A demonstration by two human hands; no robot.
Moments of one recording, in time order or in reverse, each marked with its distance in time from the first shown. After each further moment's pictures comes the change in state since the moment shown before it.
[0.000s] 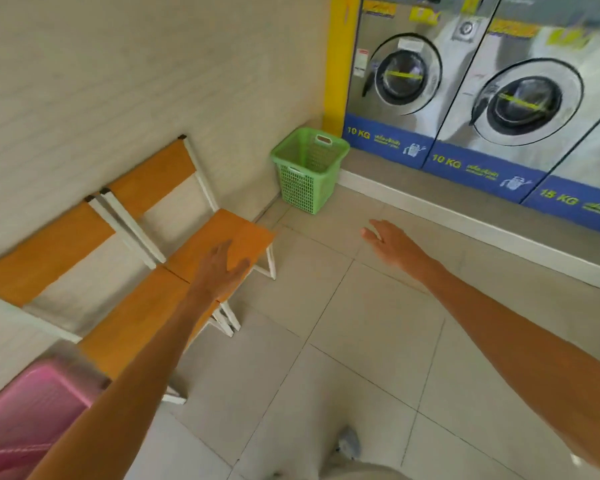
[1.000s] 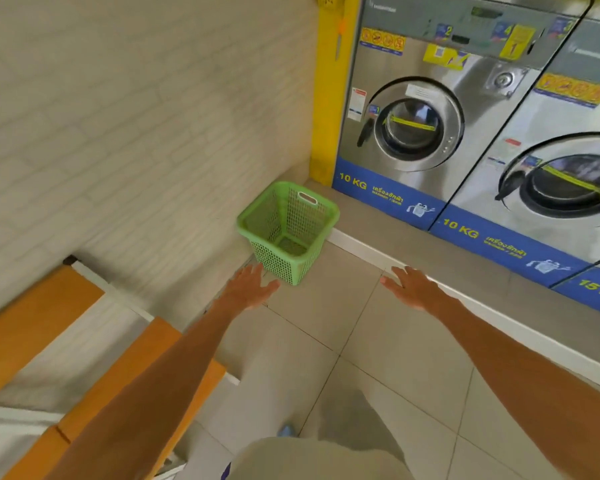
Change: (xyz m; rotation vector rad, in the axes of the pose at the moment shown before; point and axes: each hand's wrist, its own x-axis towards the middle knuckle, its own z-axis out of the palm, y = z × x) left_hand 0.598 0.233 0.045 0.281 -0.278 -0.030; right_hand 0.554 0.159 -0.152 -0.248 -0.261 0.188
